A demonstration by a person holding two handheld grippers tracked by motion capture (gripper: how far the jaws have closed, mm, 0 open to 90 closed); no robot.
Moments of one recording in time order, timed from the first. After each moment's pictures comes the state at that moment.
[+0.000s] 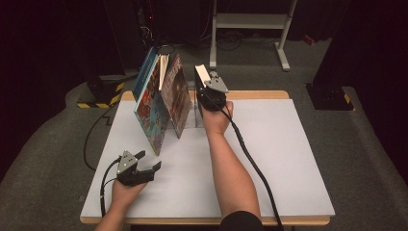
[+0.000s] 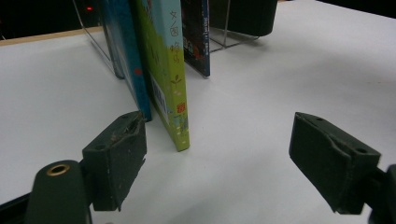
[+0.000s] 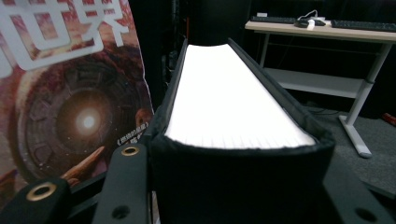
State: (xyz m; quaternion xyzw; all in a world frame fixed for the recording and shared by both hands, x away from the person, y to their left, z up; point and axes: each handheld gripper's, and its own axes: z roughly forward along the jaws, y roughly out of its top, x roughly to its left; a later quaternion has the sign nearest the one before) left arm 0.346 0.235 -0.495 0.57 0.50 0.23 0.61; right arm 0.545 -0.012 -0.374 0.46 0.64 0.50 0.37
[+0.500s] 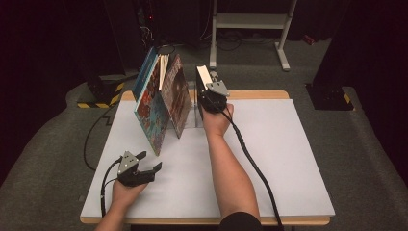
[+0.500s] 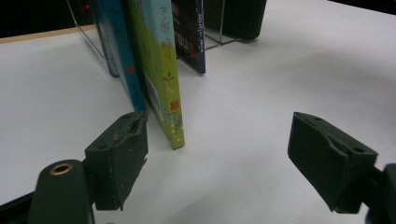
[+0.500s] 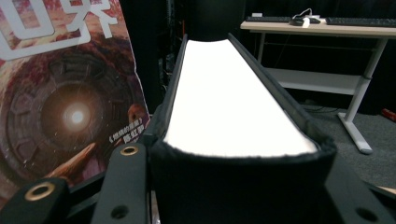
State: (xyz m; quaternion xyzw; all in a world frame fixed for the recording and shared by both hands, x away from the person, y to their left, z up) left arm 0.344 0.232 -0.495 0.58 0.49 0.23 0.60; right arm 0.544 -0.015 -0.386 0.47 0.63 0.51 0.37
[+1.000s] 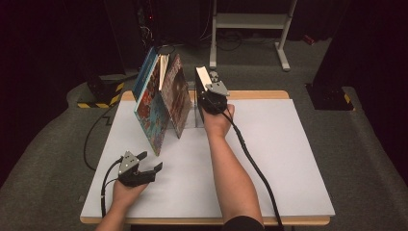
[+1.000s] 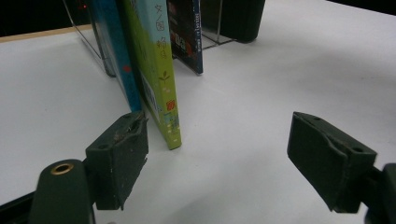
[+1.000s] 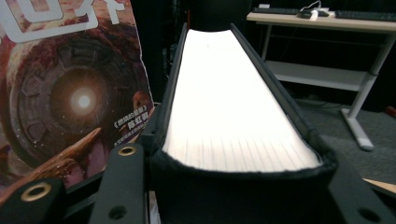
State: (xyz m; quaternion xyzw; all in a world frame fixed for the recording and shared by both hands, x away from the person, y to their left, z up) left arm 0.344 0.232 -0.496 0.58 0.49 0.23 0.60; right arm 0.541 -0.017 -0.384 0.46 0.64 0.49 0.36
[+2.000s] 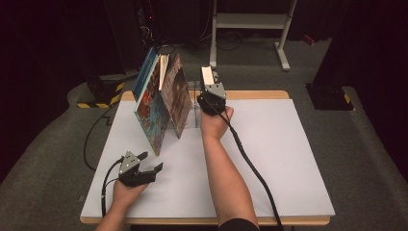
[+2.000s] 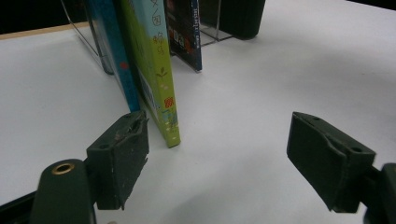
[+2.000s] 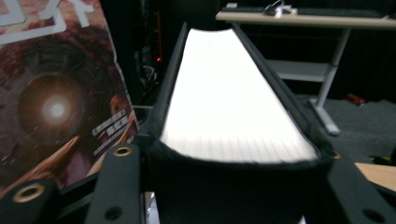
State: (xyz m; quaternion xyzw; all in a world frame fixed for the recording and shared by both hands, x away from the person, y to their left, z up) left arm 0.345 0.231 -0.498 0.59 0.49 0.23 0.60; right arm 0.535 -0.009 -0.385 0.50 0.61 0.47 0.38
